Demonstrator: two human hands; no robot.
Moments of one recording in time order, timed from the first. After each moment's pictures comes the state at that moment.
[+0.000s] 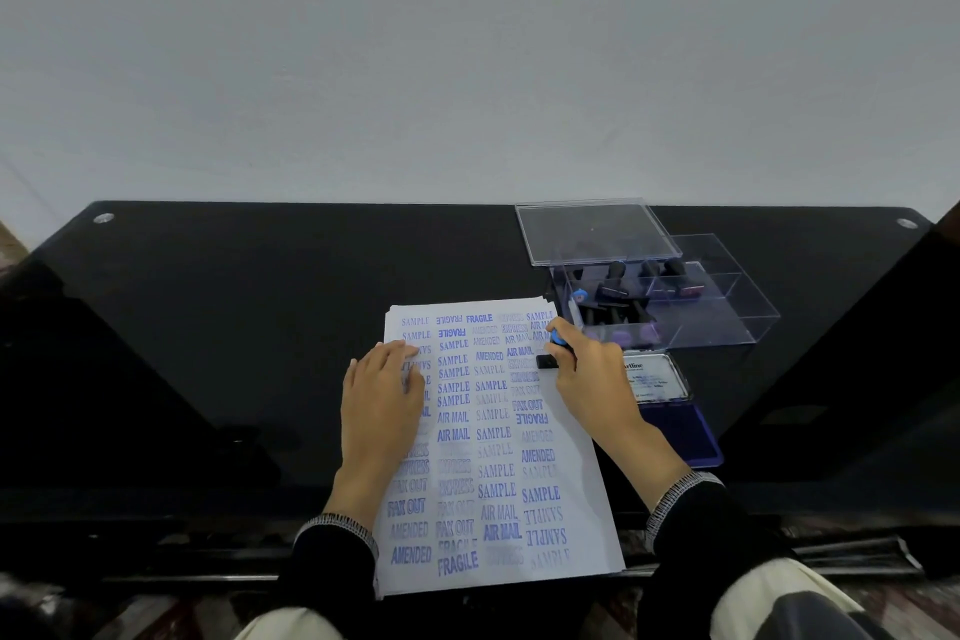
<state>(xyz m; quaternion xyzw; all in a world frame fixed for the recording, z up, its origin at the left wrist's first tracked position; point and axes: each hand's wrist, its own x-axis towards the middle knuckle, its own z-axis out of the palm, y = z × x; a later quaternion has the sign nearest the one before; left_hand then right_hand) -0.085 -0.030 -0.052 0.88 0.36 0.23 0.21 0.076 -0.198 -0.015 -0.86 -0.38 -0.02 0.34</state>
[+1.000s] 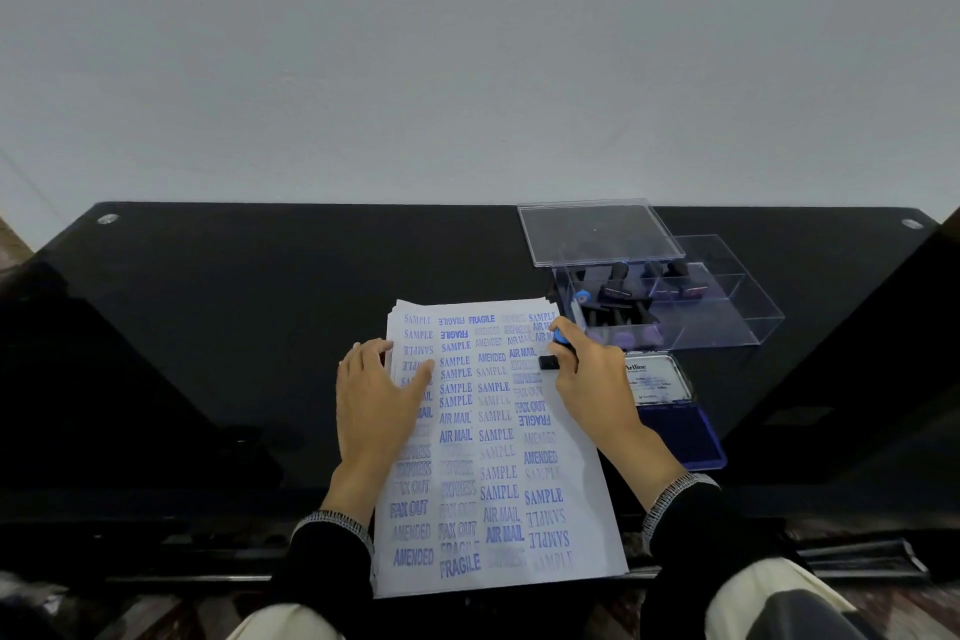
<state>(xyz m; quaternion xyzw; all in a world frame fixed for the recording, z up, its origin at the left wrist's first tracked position) -0.083 -0.026 -0.050 0.81 0.44 0.26 0.29 0.072 -0.196 -0.016 -0.86 -0.36 -0.03 0.37</state>
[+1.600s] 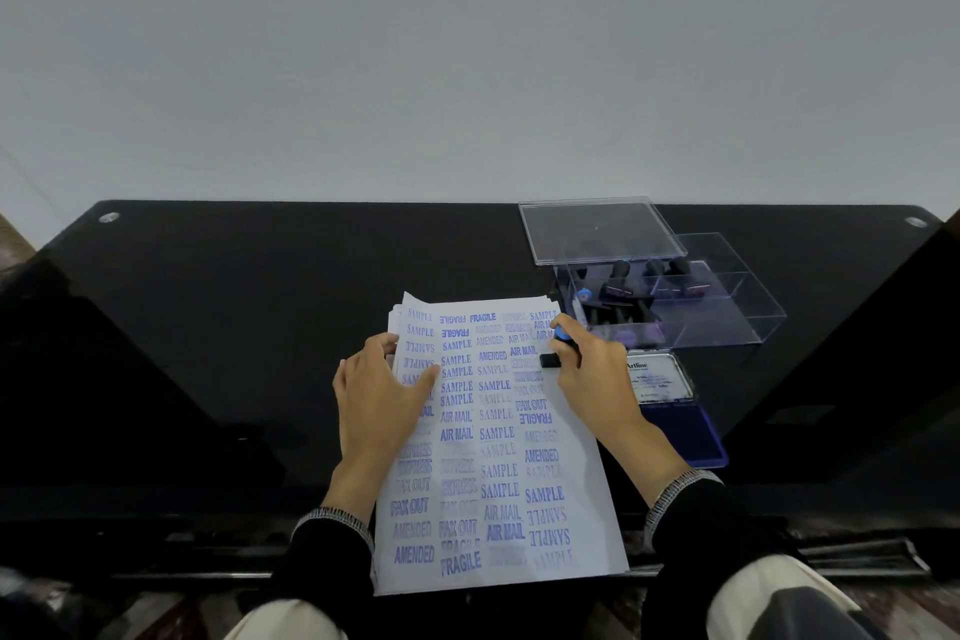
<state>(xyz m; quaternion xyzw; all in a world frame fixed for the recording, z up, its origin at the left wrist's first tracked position) -0.083 -0.025 -0.048 0.81 0.42 0.27 0.30 0.079 -0.195 -0.023 -0.85 -0.36 -0.02 0.39</state>
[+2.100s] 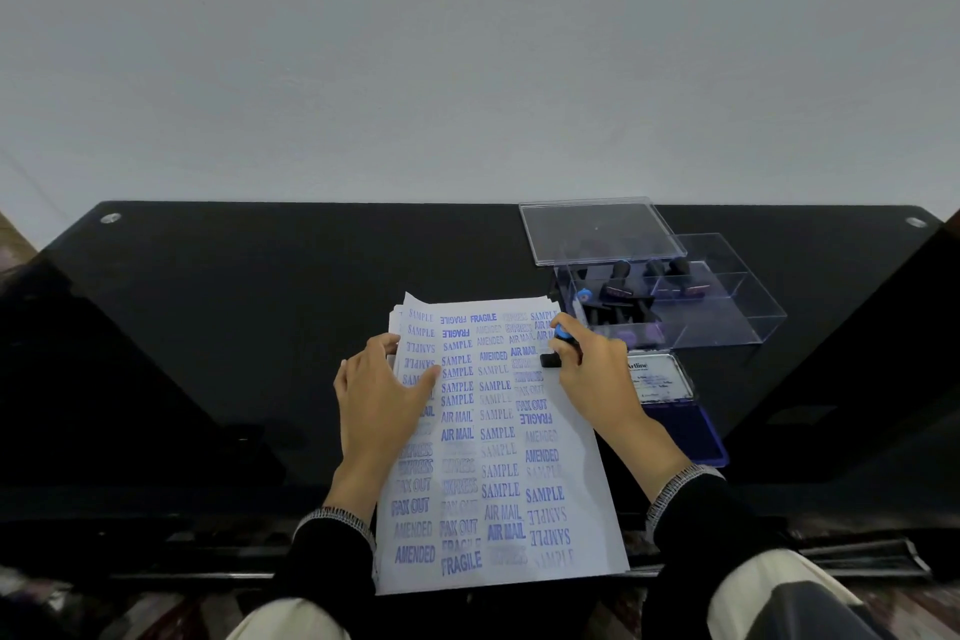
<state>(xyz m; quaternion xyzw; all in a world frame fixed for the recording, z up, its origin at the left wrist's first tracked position) -0.082 -0.024 -0.050 0.82 0.42 0.27 0.28 0.082 -0.194 -0.018 -0.85 -0.35 0.01 0.39</state>
